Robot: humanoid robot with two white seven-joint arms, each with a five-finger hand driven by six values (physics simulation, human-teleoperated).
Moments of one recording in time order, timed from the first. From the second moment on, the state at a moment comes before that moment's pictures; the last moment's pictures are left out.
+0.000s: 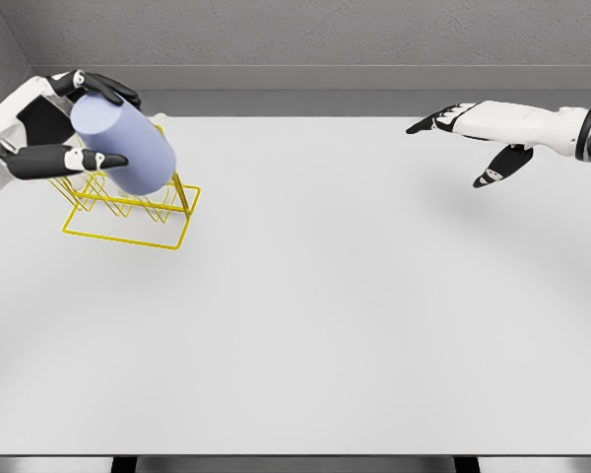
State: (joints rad) left arm -0.32 0.76 -0.22 -1.65 0.80 -0.20 -0.55; right arm -0.99 -0.80 0.94 -1.11 0.09 -0.61 0.51
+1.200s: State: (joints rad) left arm -0.30 0.78 -0.21 -1.56 0.79 -0.20 -0.56; right arm -0.99 -0.80 0.94 -1.11 0.09 -0.61 0.51
